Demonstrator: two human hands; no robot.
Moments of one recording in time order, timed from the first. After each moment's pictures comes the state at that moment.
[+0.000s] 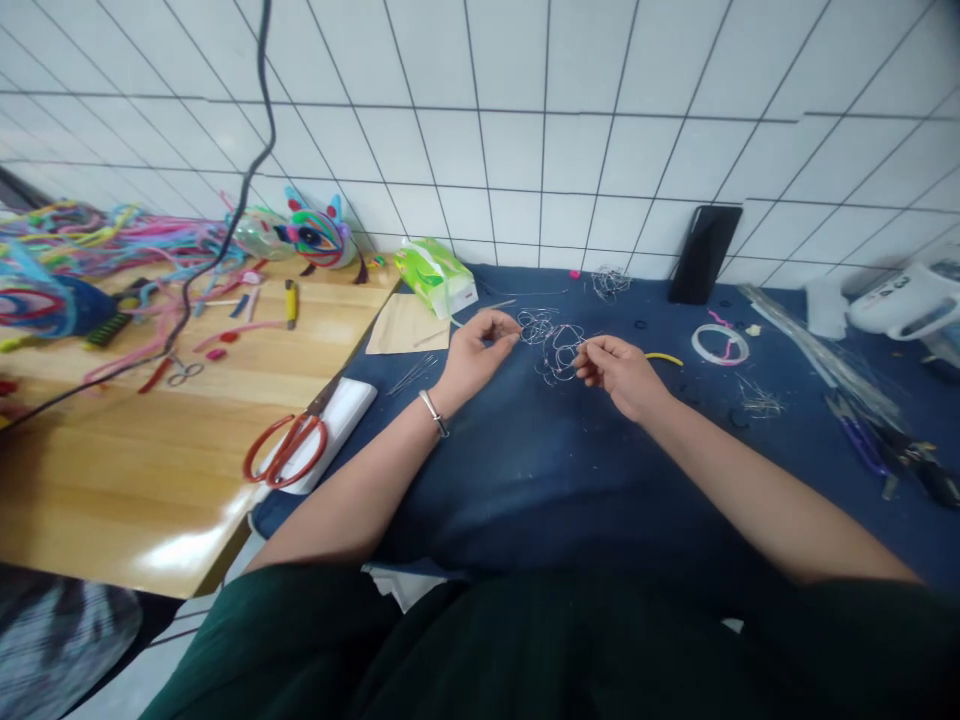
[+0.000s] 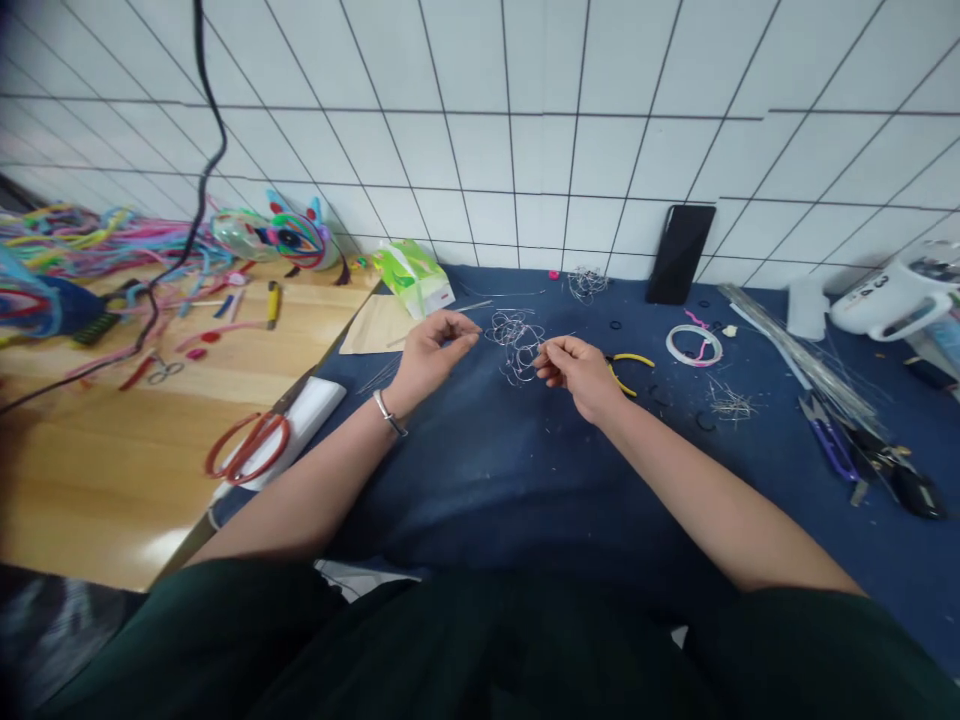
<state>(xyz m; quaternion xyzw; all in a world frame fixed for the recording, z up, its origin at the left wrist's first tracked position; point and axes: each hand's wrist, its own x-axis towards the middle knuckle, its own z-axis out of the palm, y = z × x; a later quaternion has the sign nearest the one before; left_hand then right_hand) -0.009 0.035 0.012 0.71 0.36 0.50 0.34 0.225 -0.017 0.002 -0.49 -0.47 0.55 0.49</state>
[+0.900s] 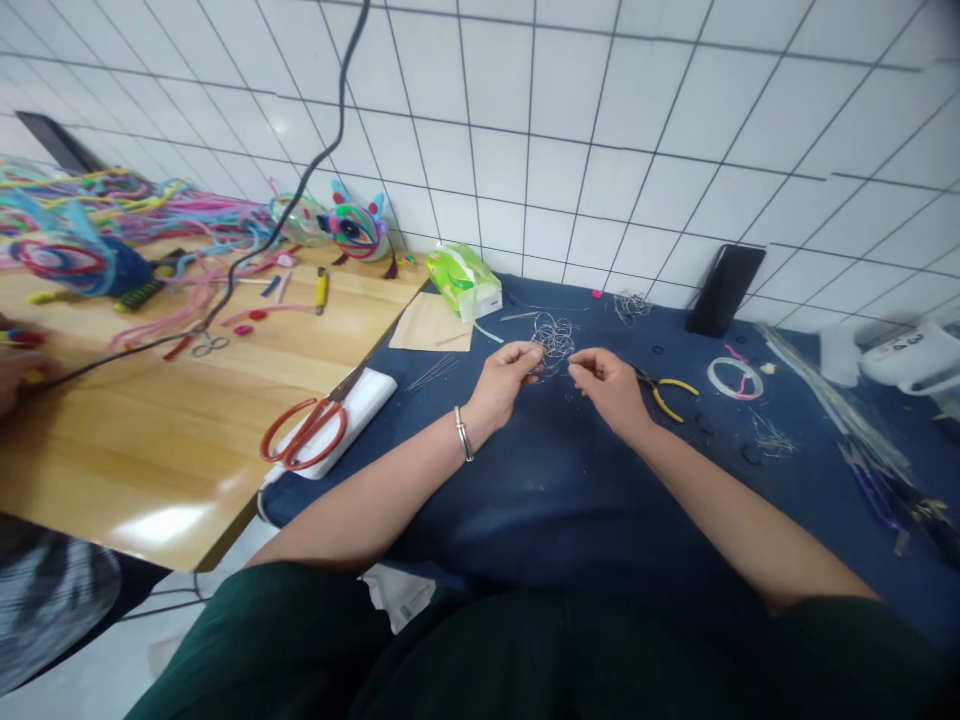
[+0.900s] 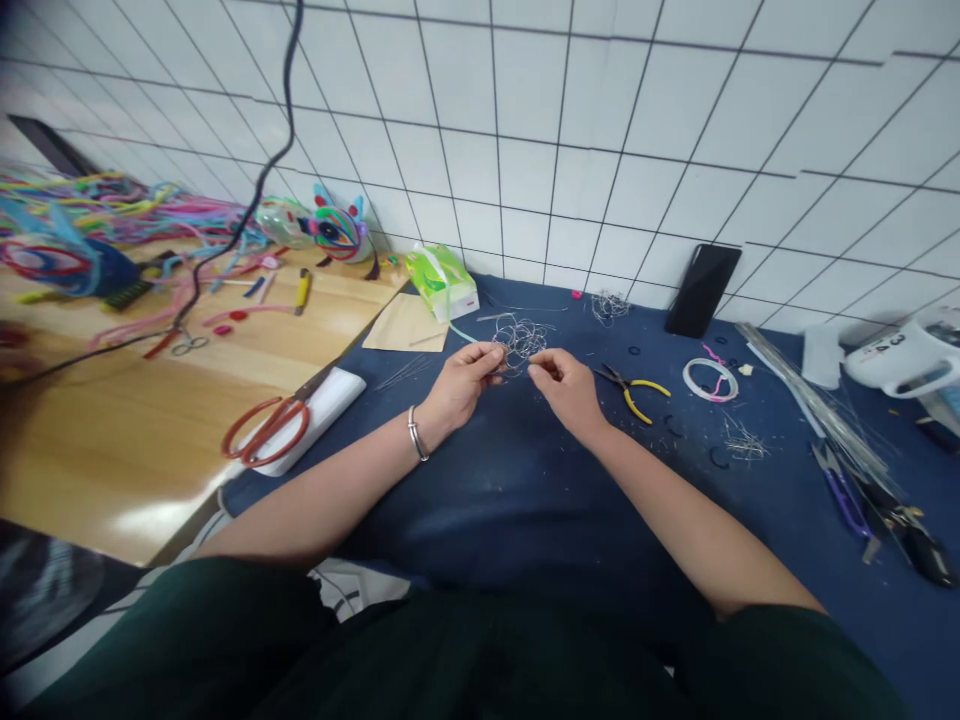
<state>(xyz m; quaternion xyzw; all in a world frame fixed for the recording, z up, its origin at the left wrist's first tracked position) 0.004 0.019 -0.012 0.45 0.37 0.54 0.62 0.181 -0.009 0.007 -0.51 -0.64 0.32 0.47</state>
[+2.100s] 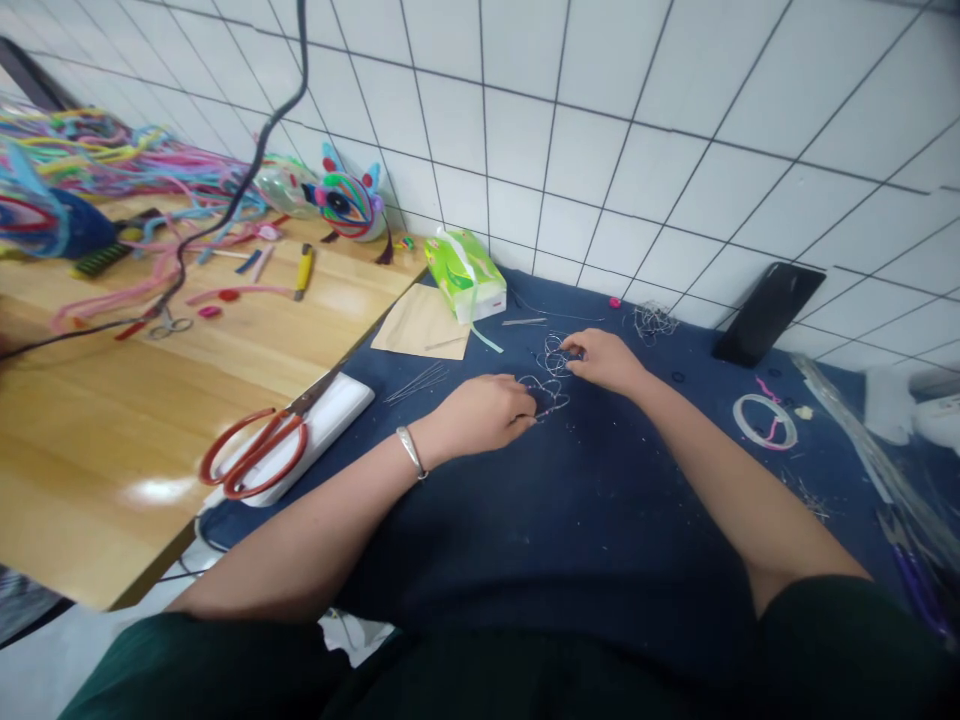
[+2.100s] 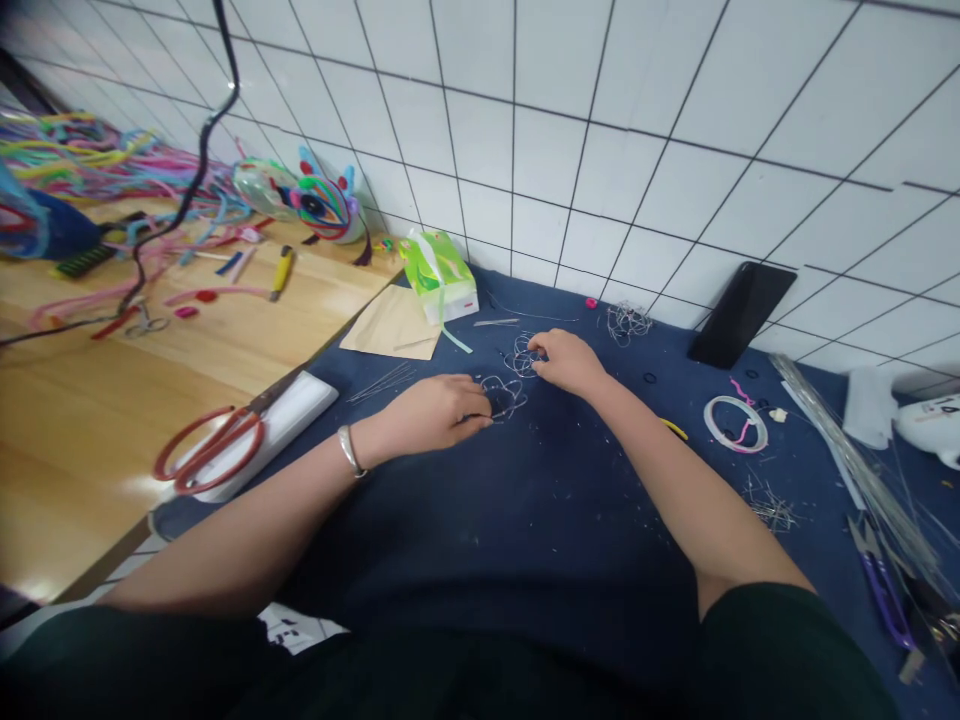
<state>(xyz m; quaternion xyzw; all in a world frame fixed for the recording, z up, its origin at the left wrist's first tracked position) -0.031 0.032 0.026 0.93 0.33 0.11 0.09 0.202 0.131 0.001 -0.50 -0.85 0.13 0.10</state>
